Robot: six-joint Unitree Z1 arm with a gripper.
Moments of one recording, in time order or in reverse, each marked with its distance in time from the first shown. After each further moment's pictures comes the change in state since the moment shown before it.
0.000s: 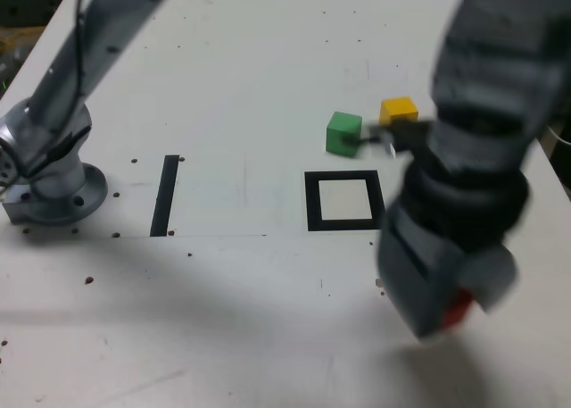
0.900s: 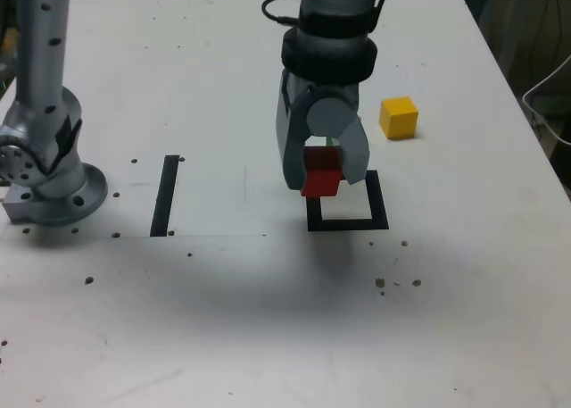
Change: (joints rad) arm 0.372 -0.361 0.632 -0.166 -0.039 0.624
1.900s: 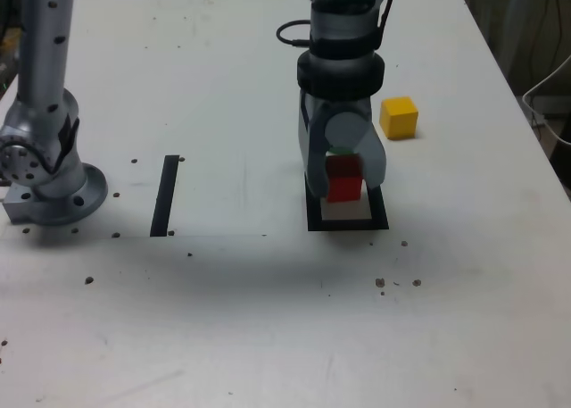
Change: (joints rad) arm 0.081 0.028 0.111 -0.227 0.011 0.078
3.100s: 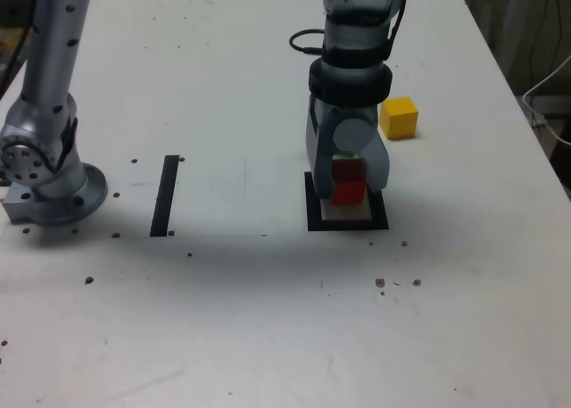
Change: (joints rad) arm 0.049 0.070 -0.018 -0.008 -0.005 0.070
